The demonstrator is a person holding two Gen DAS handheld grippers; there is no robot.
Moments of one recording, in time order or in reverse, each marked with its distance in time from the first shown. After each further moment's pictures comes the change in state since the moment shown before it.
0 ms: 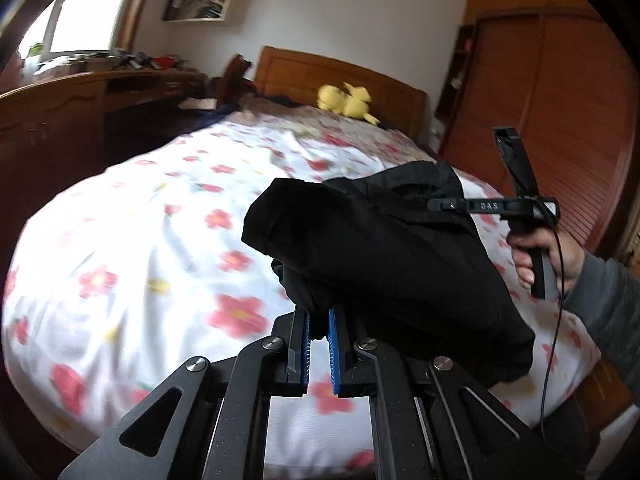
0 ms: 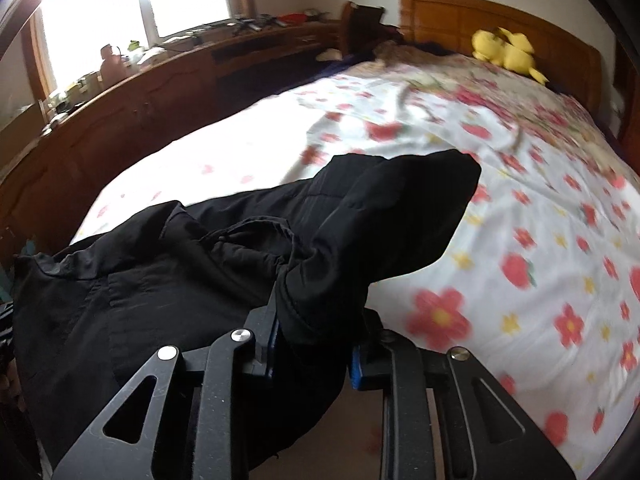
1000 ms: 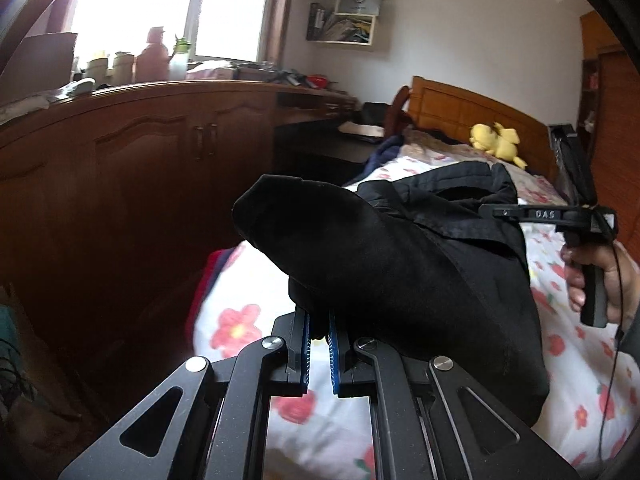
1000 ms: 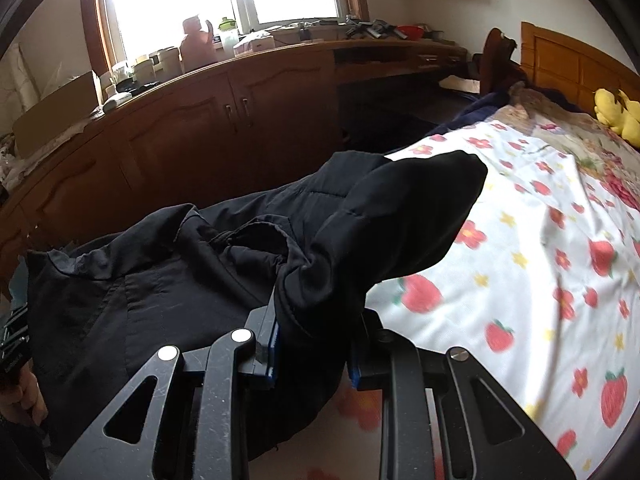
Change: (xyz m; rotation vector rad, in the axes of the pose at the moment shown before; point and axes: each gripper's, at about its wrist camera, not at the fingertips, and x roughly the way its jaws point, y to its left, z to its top) left arm -0.027 0.158 0.022 -0.122 -0.092 0.484; right arm 0.159 0.233 0.129 -0.170 -0.041 0.227
